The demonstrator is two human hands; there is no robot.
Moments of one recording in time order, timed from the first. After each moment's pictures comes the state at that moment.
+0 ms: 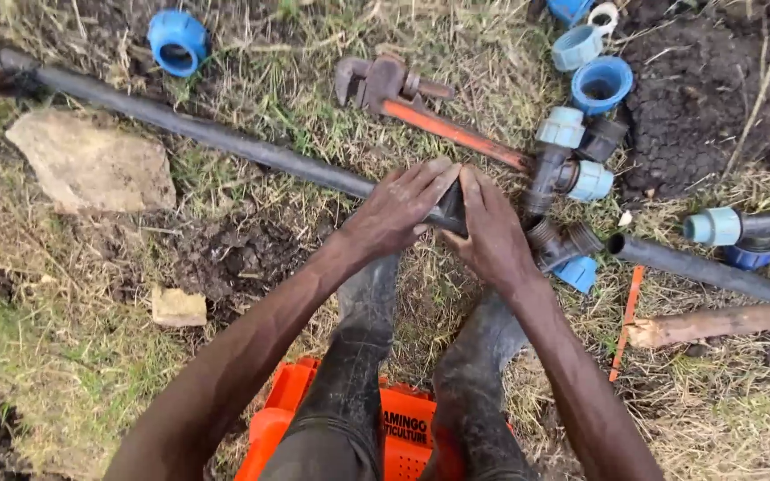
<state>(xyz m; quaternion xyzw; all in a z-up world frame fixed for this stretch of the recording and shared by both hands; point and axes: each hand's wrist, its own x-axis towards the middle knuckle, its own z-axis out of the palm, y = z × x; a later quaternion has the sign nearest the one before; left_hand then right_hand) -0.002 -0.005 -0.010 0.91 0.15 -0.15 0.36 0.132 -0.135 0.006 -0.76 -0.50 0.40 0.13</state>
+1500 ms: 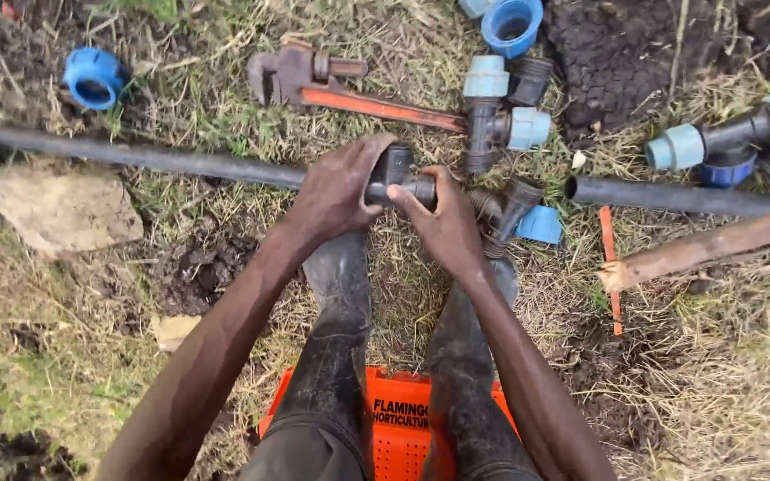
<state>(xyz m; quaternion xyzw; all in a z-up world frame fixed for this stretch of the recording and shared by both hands) 0.023 -0.008 -0.009 0.91 0.15 -0.17 0.35 0.133 -0.165 0.037 -0.75 -0.13 0.54 0.36</state>
